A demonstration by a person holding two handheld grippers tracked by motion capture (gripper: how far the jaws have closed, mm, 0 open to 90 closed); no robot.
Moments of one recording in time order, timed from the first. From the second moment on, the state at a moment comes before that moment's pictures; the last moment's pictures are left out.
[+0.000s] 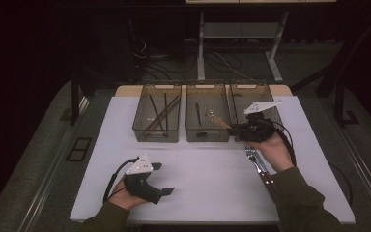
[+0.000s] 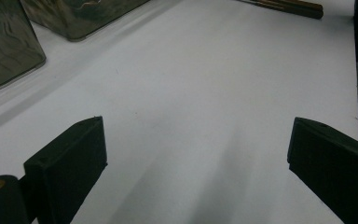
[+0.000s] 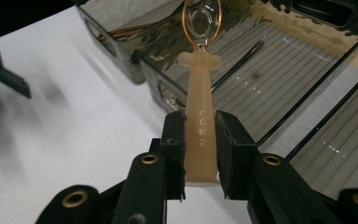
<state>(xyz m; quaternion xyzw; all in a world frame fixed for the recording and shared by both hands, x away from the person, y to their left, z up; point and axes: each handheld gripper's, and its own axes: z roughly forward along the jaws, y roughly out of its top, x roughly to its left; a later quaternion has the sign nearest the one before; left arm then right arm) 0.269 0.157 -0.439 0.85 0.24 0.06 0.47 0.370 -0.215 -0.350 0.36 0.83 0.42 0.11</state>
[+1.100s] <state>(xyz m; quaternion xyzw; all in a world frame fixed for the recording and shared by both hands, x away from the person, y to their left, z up) 0.268 0.157 -0.438 0.85 0.24 0.06 0.47 0.447 -0.173 -0.376 0.38 0.86 0.32 0.12</state>
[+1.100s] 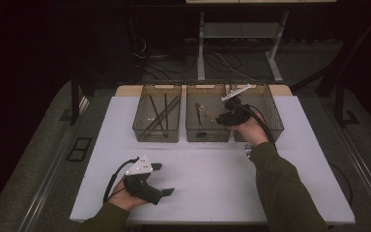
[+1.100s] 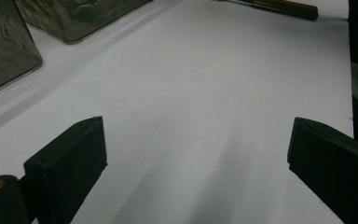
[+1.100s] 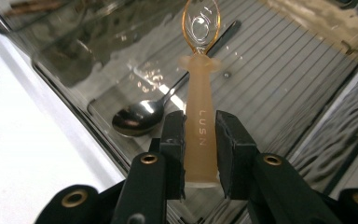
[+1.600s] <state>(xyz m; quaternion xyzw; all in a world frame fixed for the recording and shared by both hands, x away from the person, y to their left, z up) 0.268 0.157 -0.438 0.84 0.24 0.06 0.48 0.448 -0.171 -0.375 0.38 0.86 0.32 0.10</state>
